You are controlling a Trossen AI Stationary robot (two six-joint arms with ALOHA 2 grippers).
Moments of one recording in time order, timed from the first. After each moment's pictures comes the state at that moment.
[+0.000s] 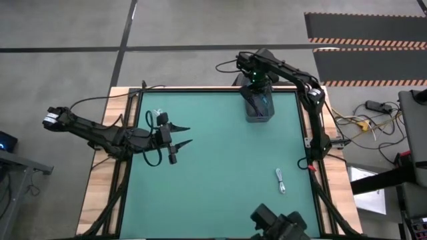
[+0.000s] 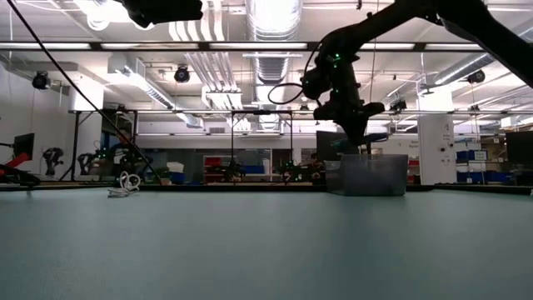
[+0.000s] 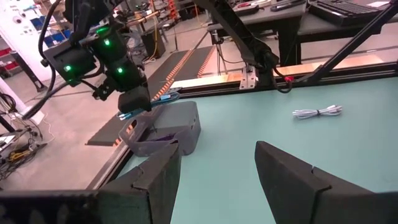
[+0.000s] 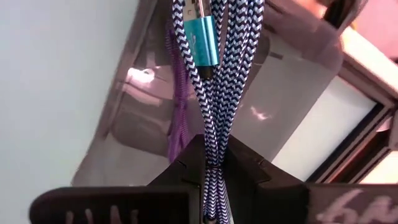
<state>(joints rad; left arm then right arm) -0.27 0.93 0.71 0.03 -0.58 0.11 -0.76 2.12 1.99 -1.53 0.08 0.31</state>
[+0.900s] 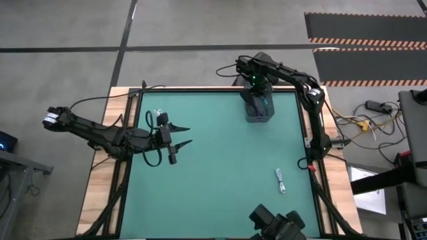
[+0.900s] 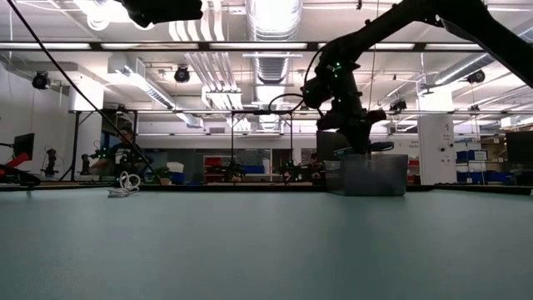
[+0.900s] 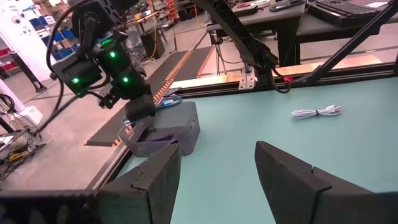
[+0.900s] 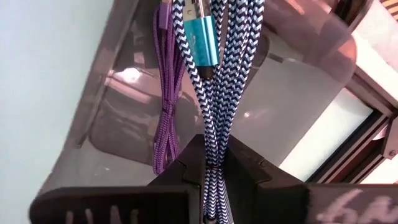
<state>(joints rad) -0.28 0.93 0.71 0.03 -0.58 0.11 -0.76 2.12 1.90 -1.46 0.11 0.28</state>
